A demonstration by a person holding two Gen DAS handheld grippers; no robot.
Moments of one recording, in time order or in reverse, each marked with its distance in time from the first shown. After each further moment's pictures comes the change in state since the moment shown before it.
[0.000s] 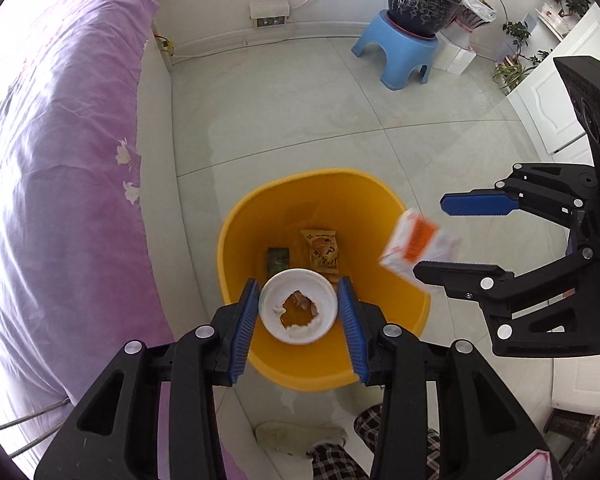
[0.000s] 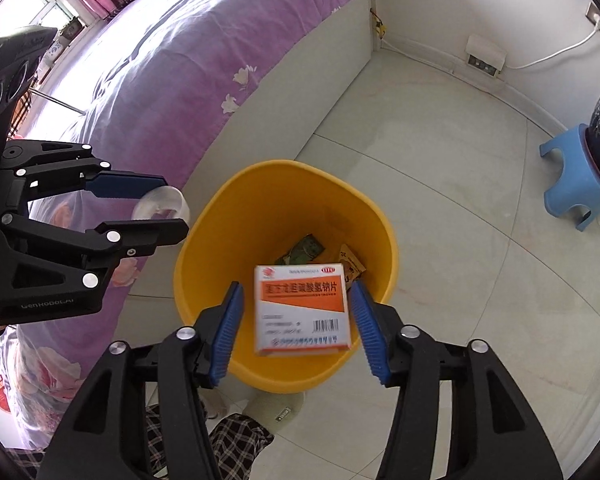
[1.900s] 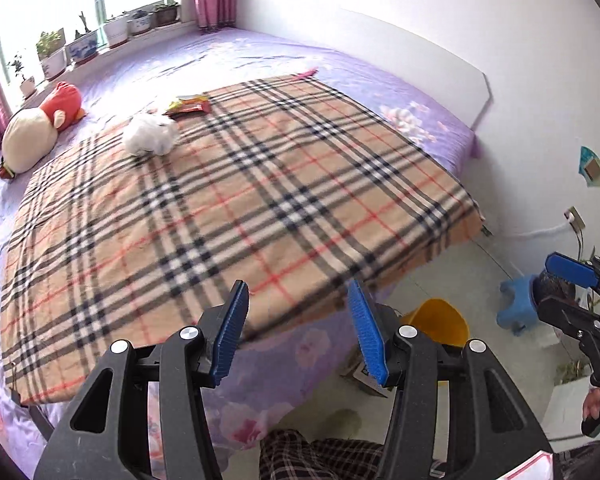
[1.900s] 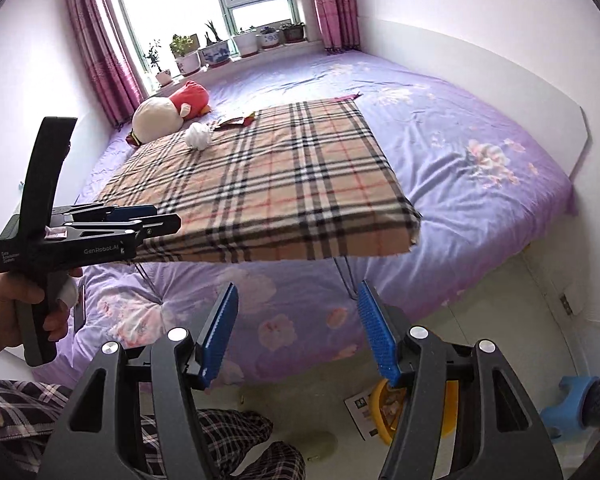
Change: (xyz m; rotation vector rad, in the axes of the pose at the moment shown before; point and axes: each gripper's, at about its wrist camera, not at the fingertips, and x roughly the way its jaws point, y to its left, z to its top) left arm -0.358 0.120 -0.284 -0.999 -0.413 0.400; right arm -0.266 0.319 0.037 -0.635 -0.242 0.282
